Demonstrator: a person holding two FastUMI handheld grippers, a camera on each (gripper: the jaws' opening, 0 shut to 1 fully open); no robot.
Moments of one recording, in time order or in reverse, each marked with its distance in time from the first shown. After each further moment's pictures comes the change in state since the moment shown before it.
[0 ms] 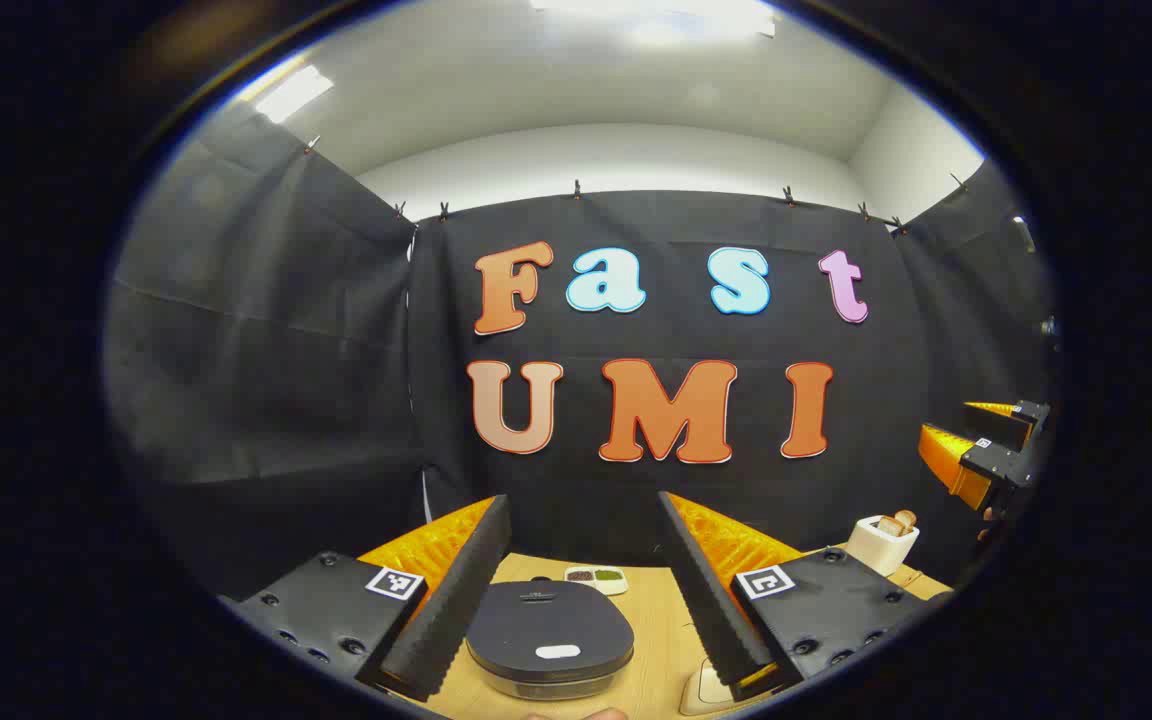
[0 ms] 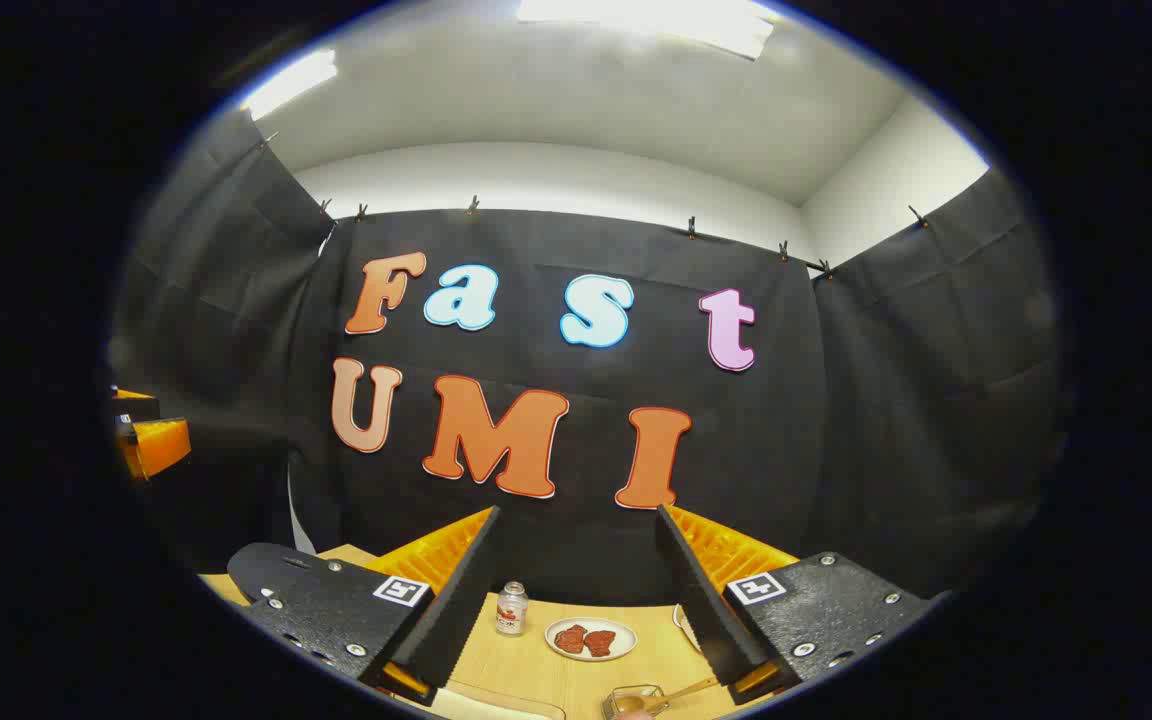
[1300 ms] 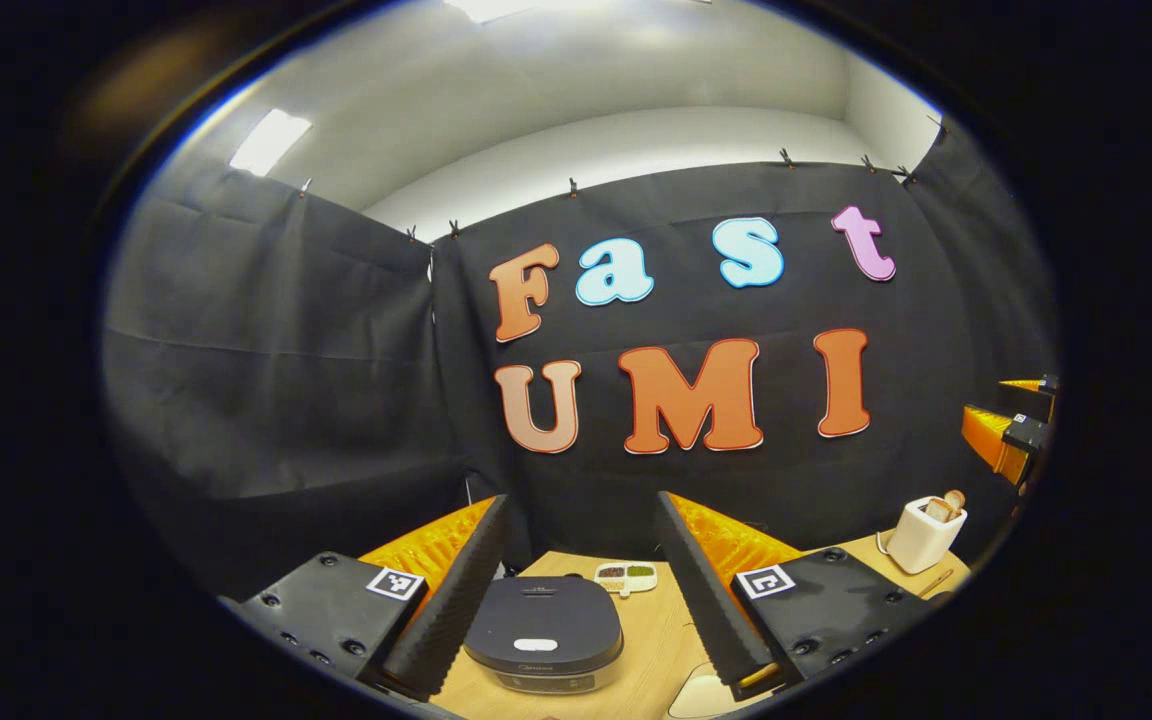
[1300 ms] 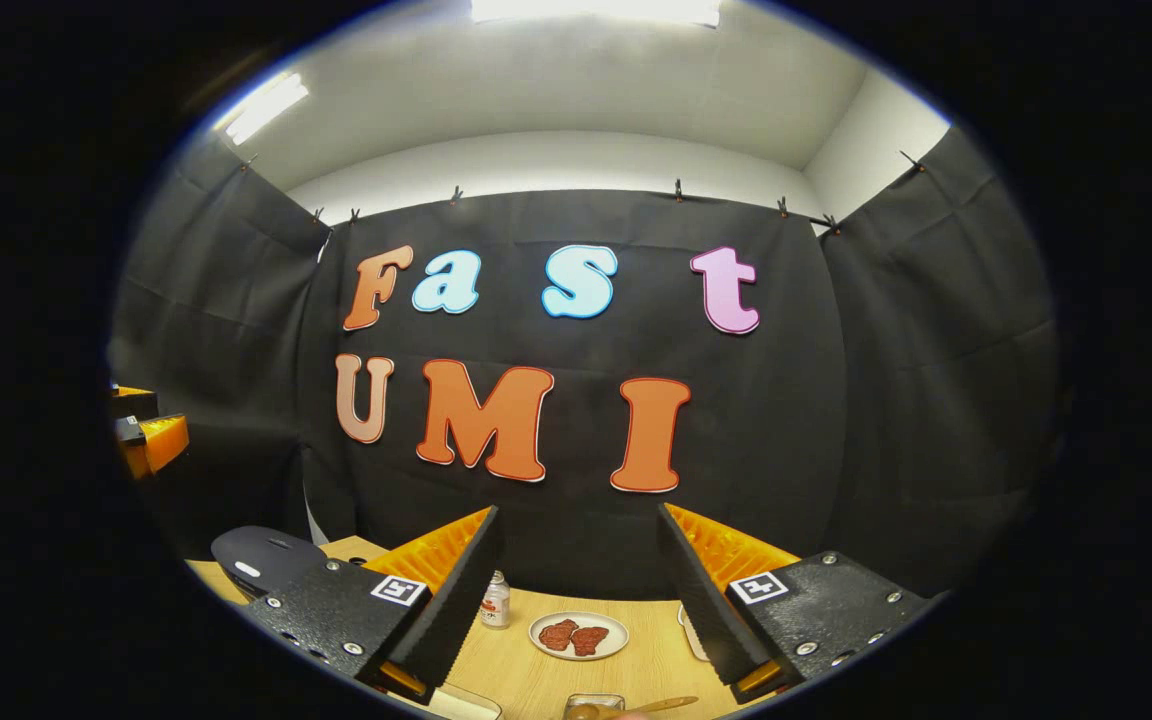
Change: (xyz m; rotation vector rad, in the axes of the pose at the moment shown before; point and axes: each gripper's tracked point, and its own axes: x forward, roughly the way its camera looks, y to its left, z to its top) left arm 0.004 -0.080 -0.007 0.122 0.017 0.189; right arm 0.051 -0.094 -0.051 0.064 0.050 0.102
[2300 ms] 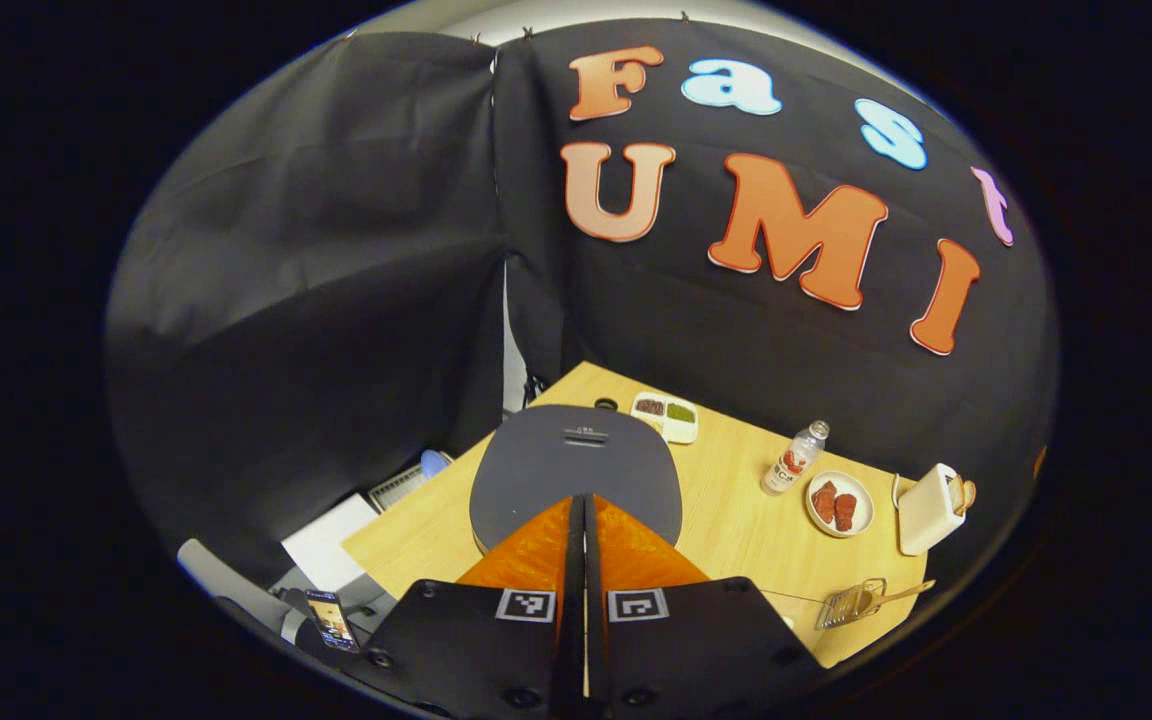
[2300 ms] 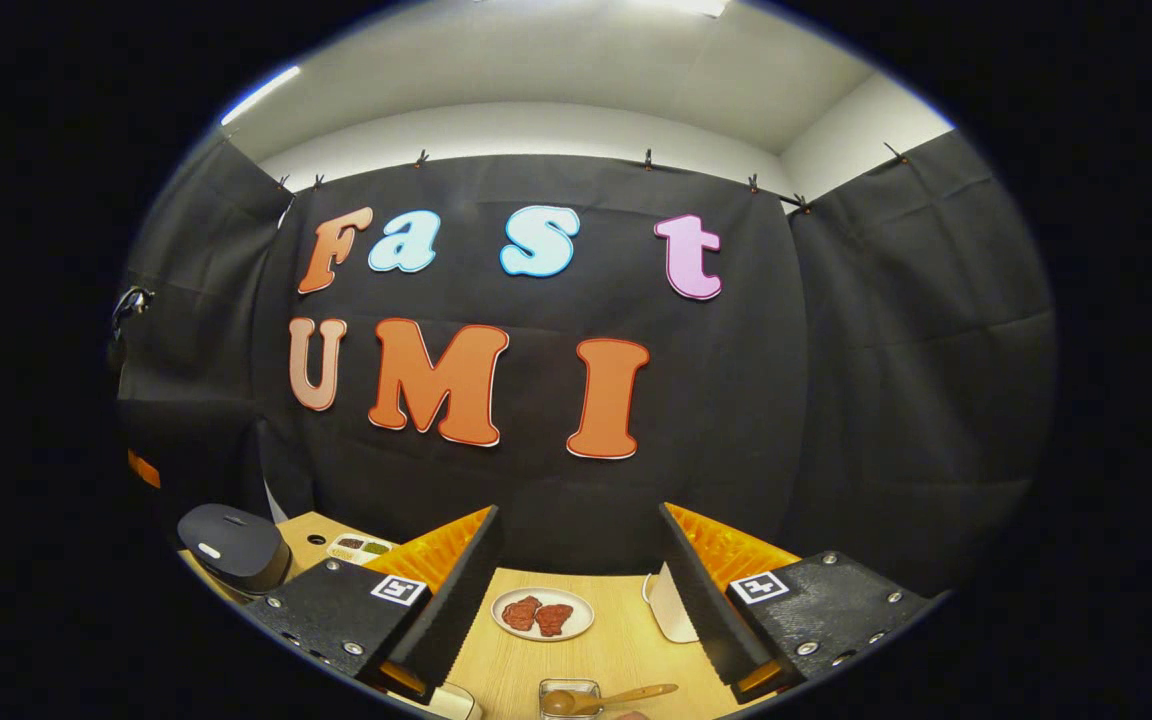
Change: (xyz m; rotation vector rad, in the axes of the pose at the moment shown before) left arm 0.069 0.069 -0.183 -0.240 0.734 0.083; right arm 0.004 -0.016 -0.035 -0.038 0.111 -0.141
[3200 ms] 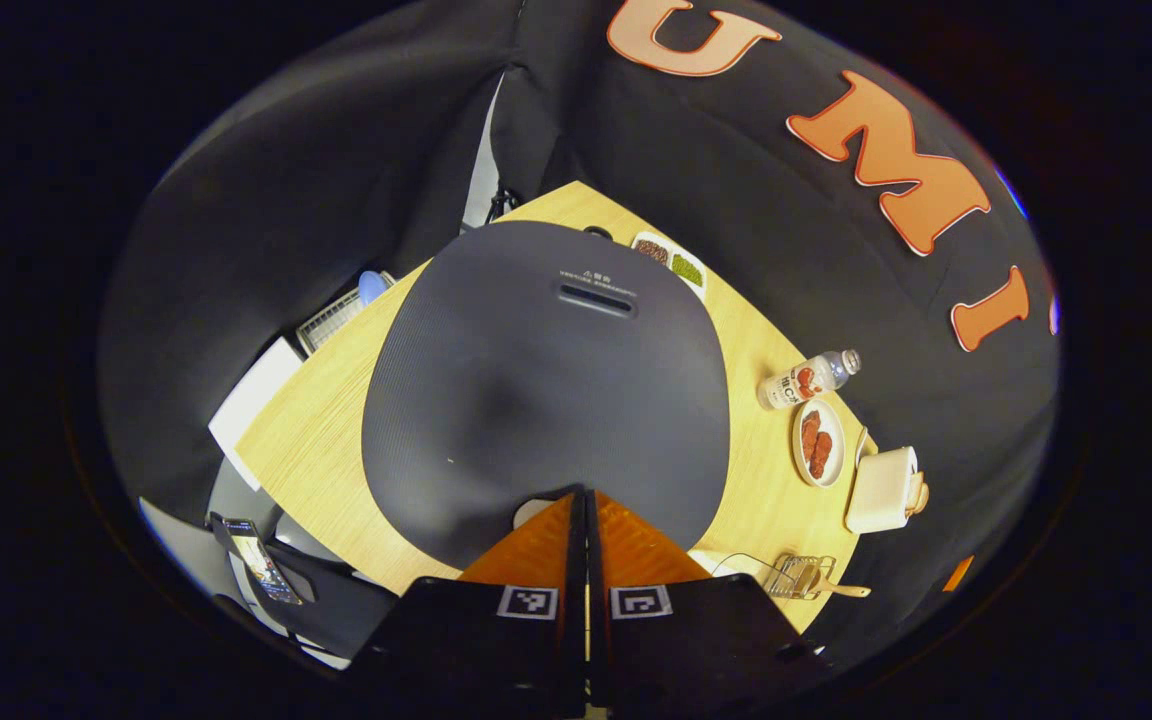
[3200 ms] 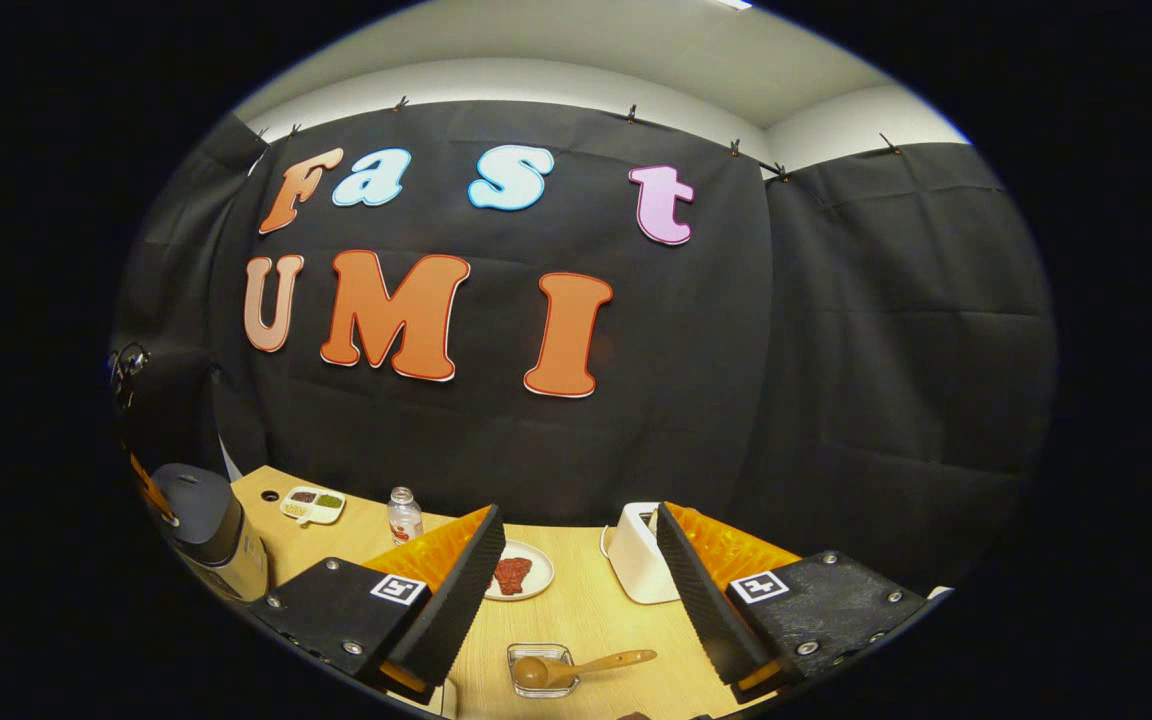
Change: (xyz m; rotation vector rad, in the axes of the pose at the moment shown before) left arm 0.109 -0.001 -0.078 -0.178 0.526 -0.132; right arm 0.000 -0.019 -0.059 -0.062 0.166 -0.139
